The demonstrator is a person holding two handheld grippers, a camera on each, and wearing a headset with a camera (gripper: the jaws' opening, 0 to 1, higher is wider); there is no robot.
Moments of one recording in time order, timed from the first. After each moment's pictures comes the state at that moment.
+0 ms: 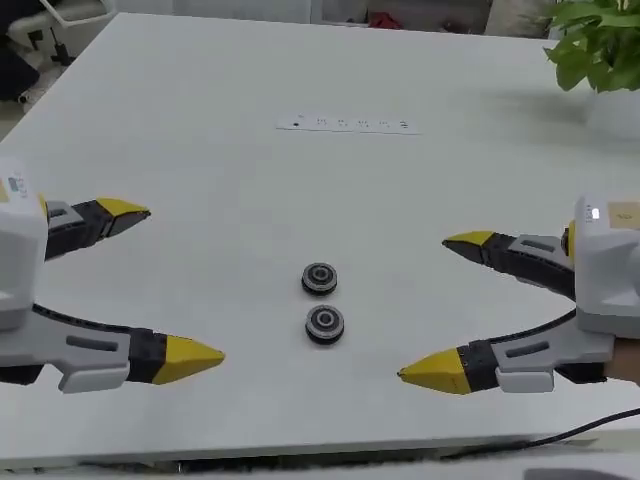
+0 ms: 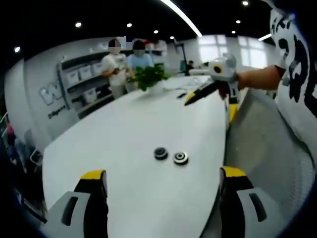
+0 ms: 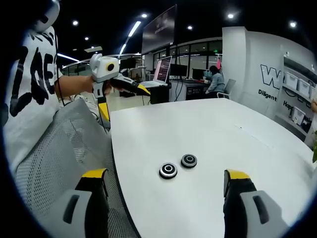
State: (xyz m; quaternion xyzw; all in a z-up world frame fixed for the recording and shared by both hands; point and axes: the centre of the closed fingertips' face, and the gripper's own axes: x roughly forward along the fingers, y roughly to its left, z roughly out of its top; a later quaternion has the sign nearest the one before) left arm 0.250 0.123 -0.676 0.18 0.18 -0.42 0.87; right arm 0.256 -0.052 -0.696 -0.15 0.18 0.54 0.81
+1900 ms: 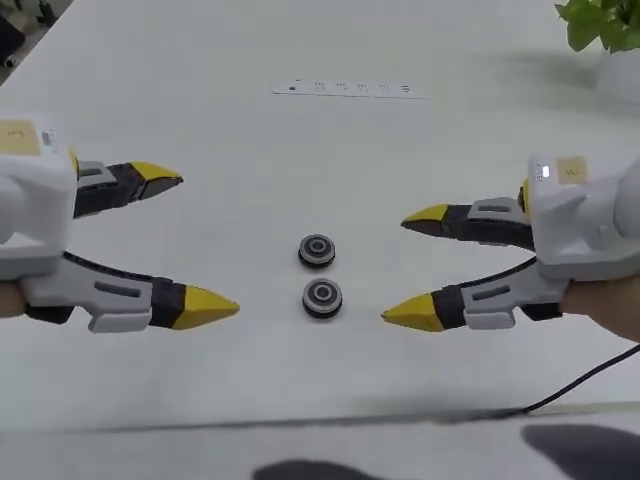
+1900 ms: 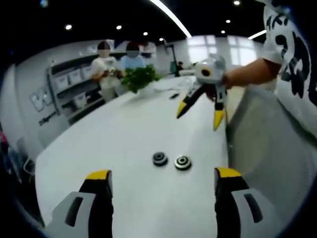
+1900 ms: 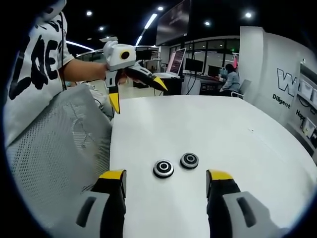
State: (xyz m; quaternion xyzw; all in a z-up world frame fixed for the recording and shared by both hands) left arm 0.280 0.102 -0.691 0.19 0.17 -0.46 0.85; right arm 0.282 -0.037 -0.723 -0.19 0.19 0.59 0.76
